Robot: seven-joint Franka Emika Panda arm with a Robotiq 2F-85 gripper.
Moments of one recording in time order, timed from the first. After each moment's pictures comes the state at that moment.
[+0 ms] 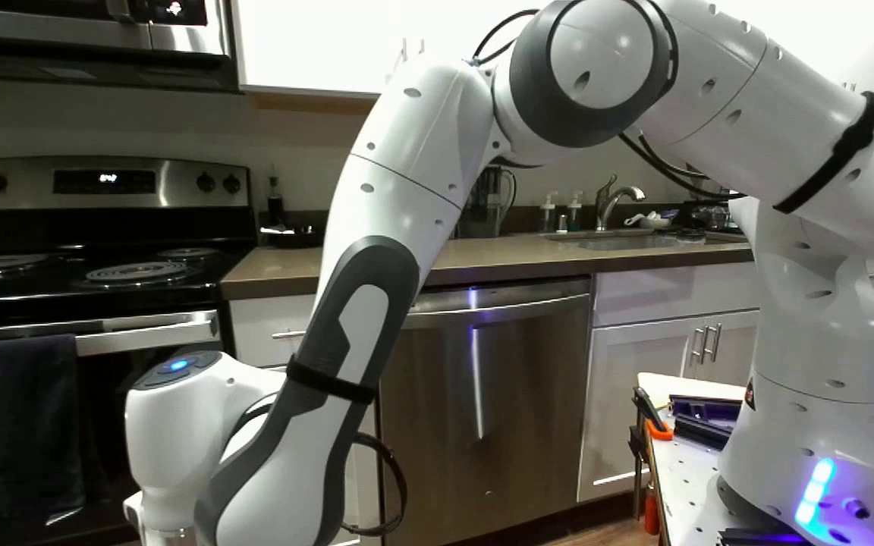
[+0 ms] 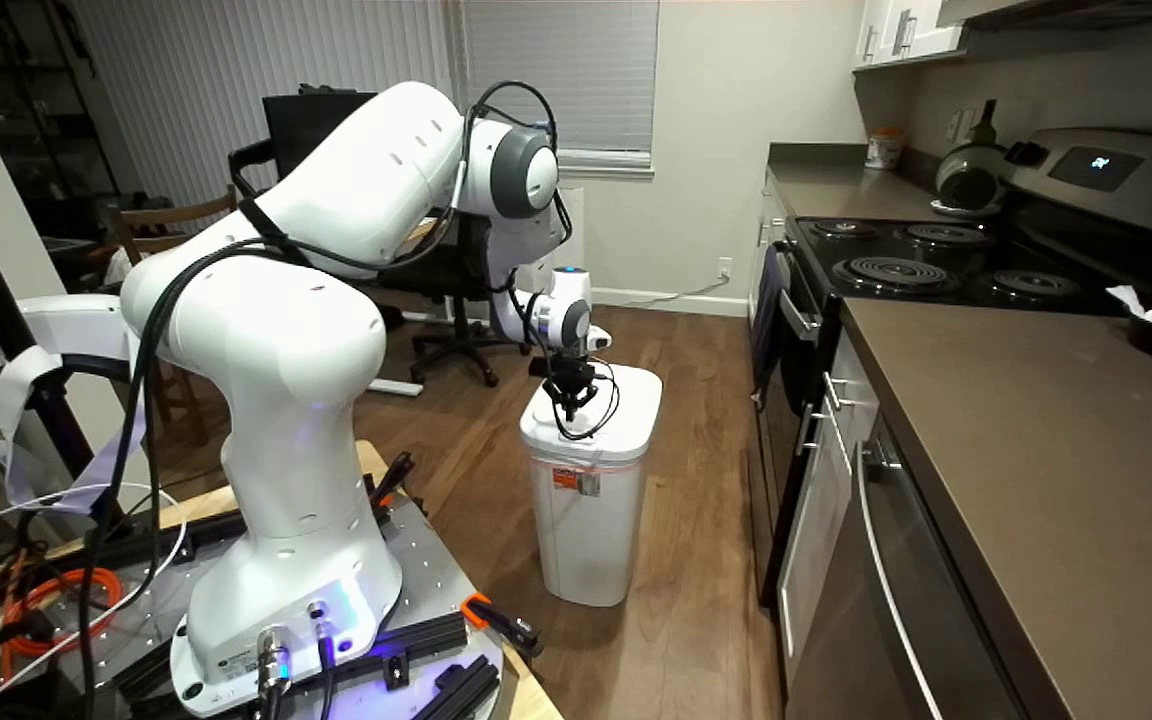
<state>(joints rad) 0.41 1.03 0.09 -1.65 -0.17 2.68 -0.01</state>
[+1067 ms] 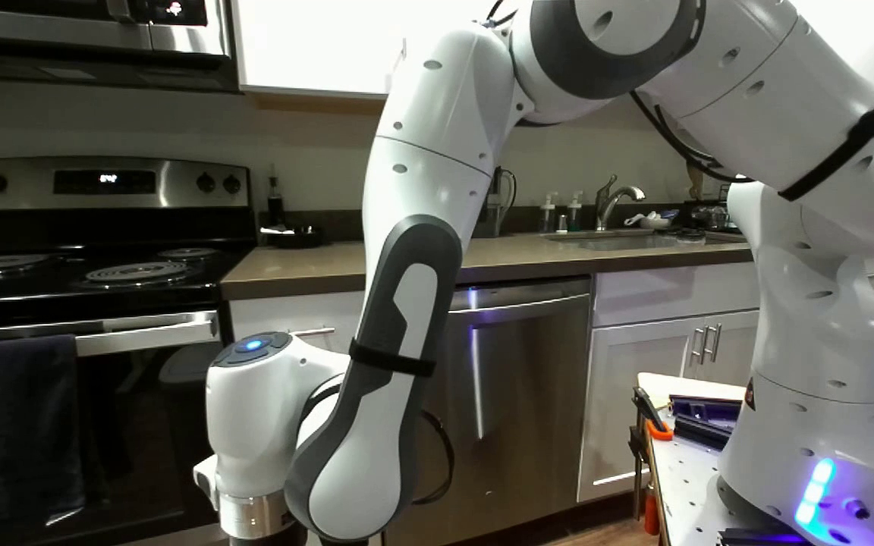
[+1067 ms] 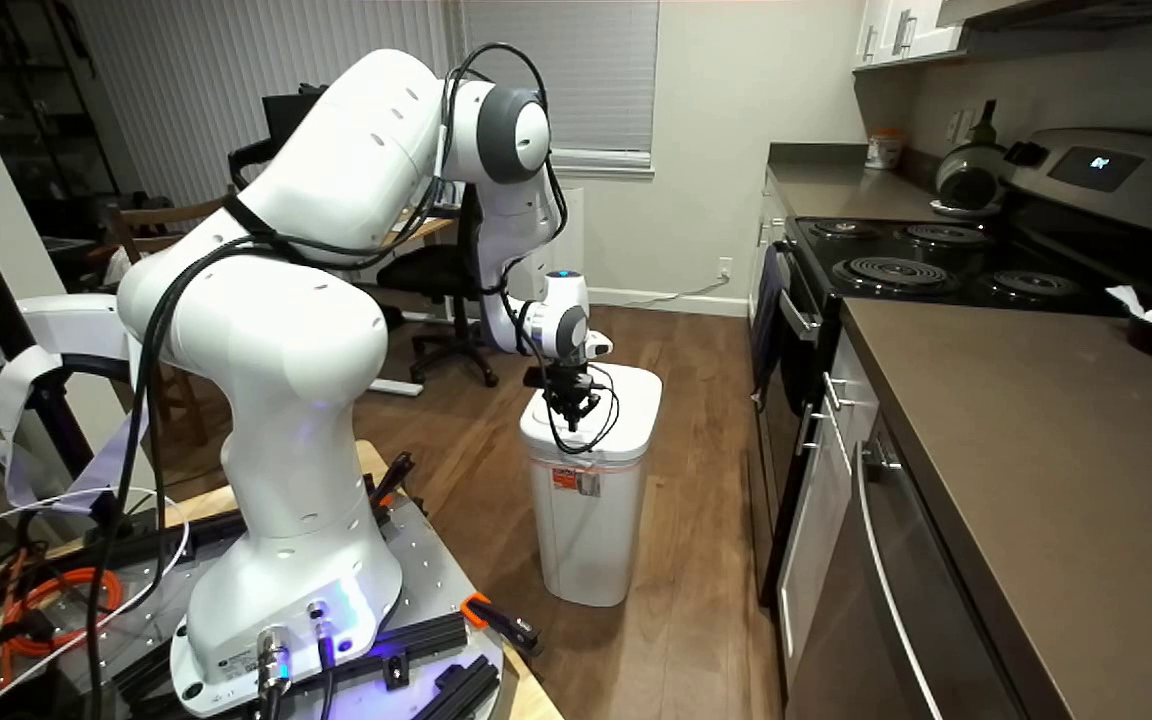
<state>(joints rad) 0.44 0.90 0.02 -1.90 -0.17 2.85 0.04</state>
